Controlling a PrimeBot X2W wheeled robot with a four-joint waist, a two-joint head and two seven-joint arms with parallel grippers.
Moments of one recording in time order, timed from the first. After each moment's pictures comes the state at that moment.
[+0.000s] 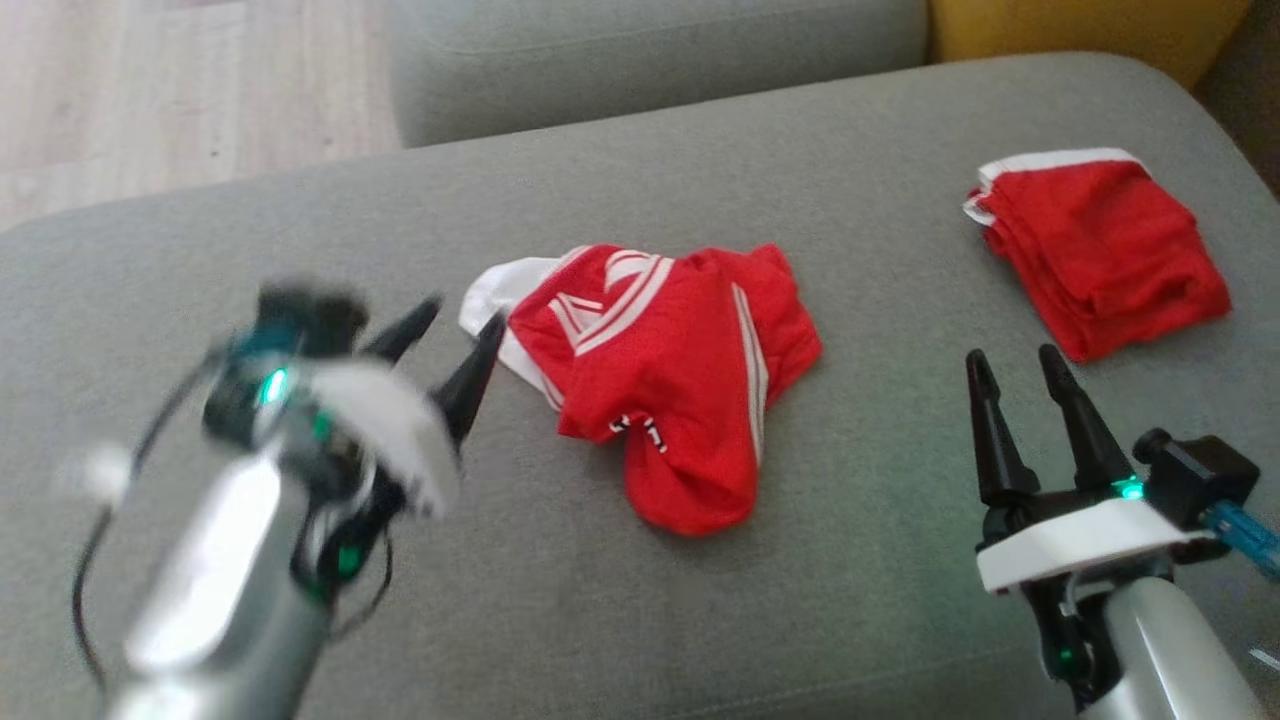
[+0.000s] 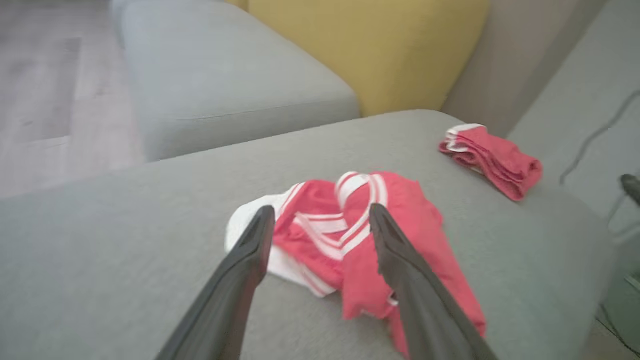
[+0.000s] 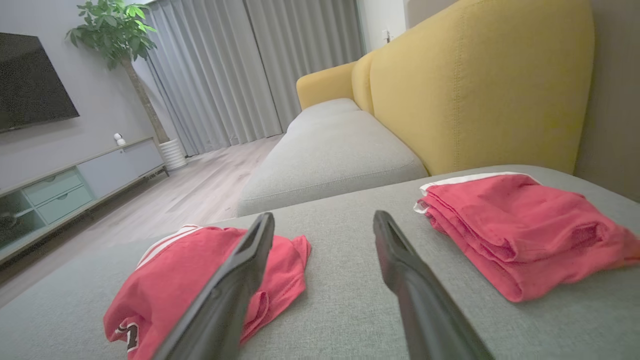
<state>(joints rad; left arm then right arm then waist) -0.33 0.26 -0.40 0.20 -0.53 -0.06 0.19 -0.12 -0.16 0.15 0.25 0.39 0.13 -0.19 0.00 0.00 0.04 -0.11</state>
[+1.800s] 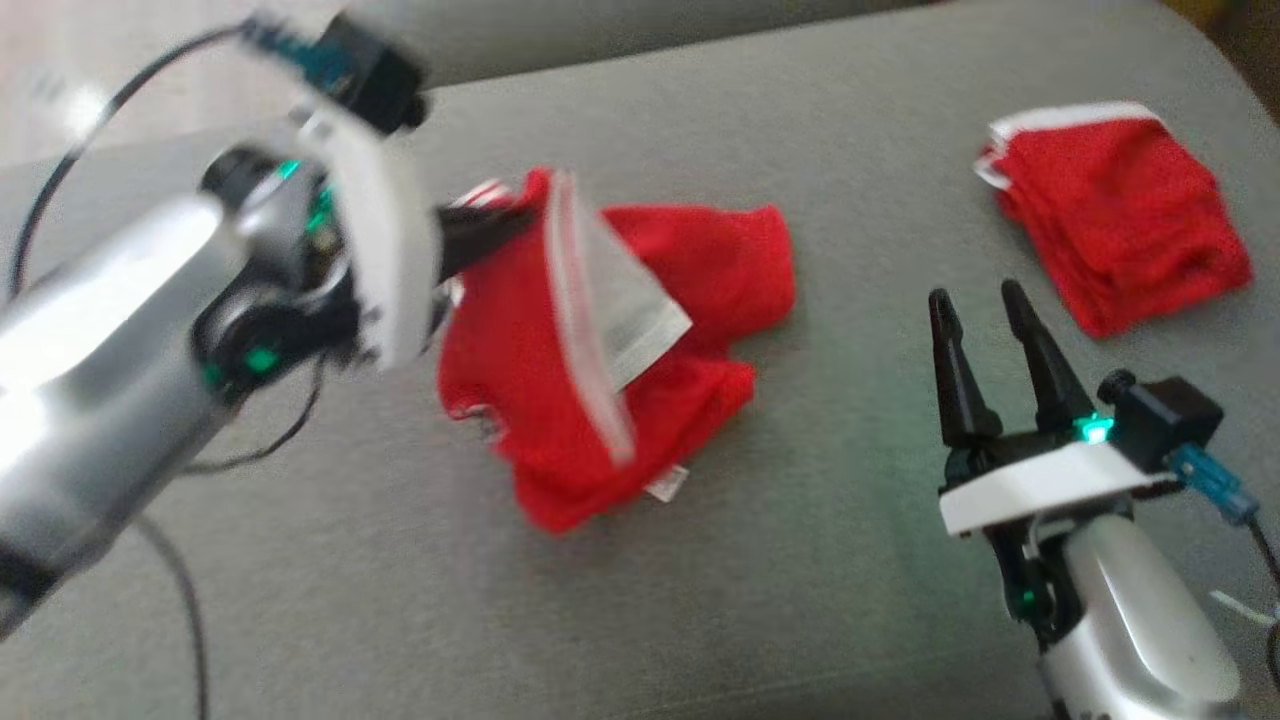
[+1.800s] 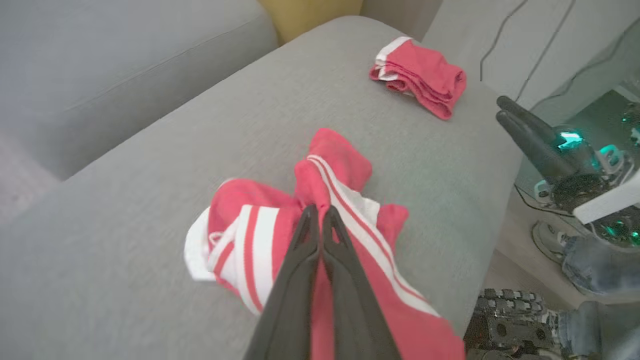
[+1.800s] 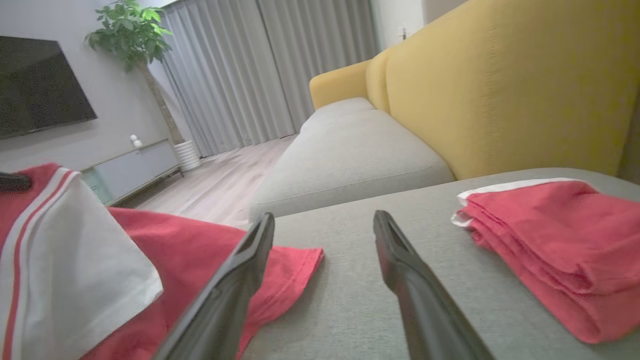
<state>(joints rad) -1.11 0.55 -1.18 0.30 -1.24 -0.12 0.44 -0.27 -0.14 0.22 0.35 0.40 0.13 -0.25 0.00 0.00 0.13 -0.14</state>
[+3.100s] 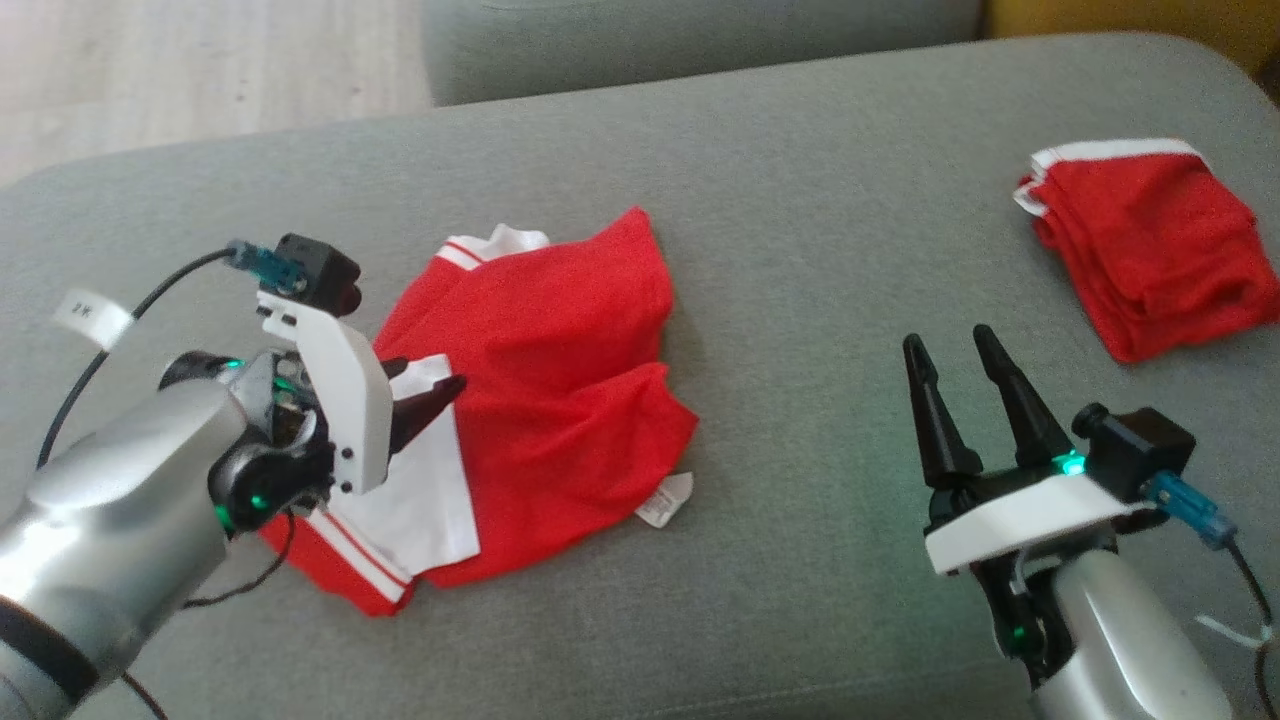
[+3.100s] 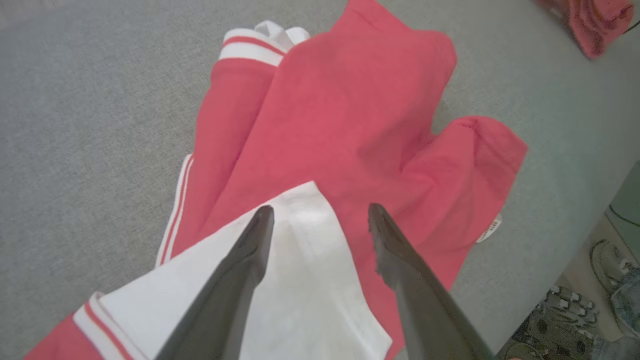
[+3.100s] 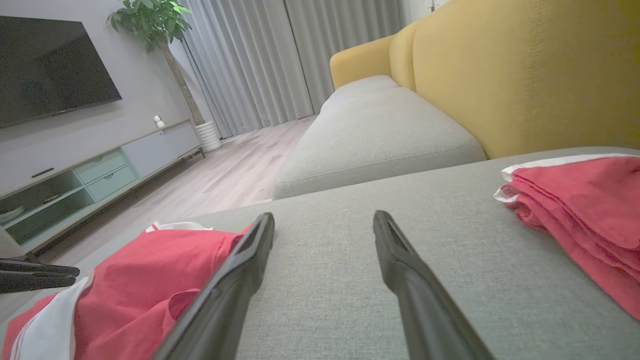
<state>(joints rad) -0.86 0.59 -1.26 0.48 -1.23 -0.07 0.29 -0.19 -0.14 0.24 0.31 0.40 0.13 -0.20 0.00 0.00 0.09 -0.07</state>
